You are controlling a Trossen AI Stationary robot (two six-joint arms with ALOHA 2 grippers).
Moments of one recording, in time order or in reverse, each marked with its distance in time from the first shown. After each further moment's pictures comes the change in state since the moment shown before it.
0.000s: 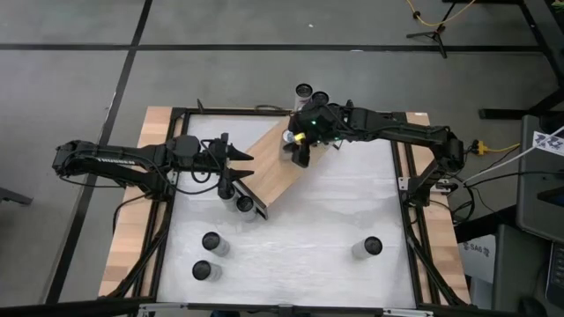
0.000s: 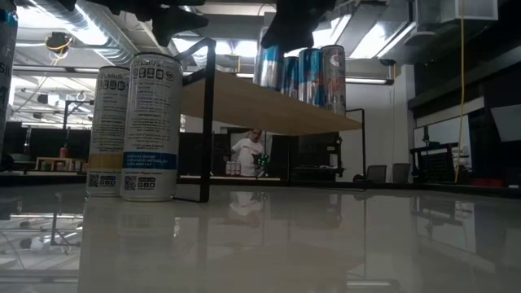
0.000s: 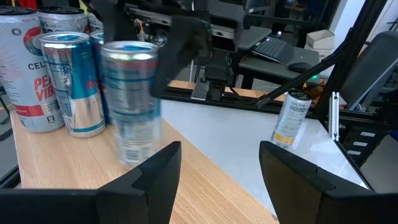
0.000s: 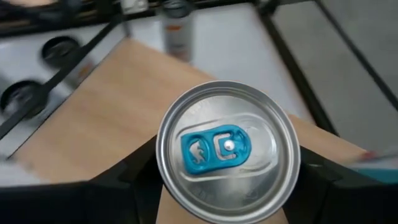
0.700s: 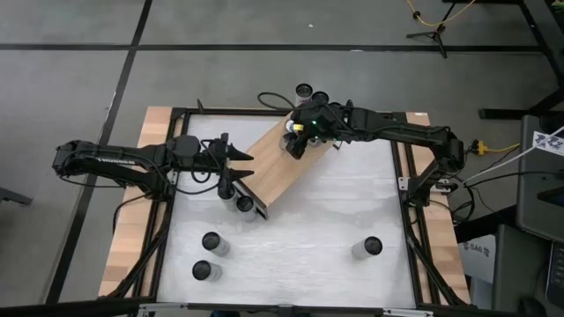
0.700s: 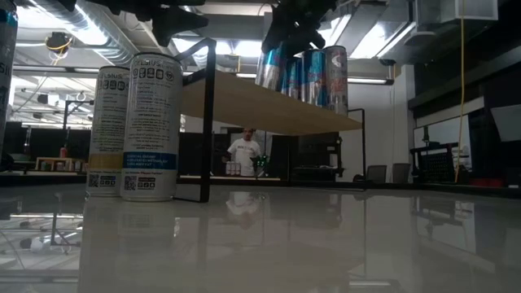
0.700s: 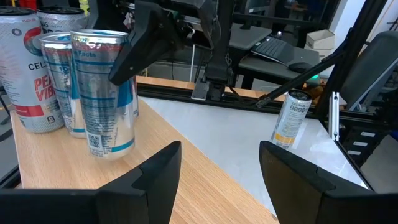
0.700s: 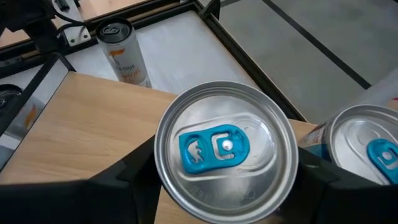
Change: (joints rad) left arm 0.000 0.000 0.000 0.000 0.000 0.001; right arm 0.000 -0.001 0.001 0.014 0.195 0.215
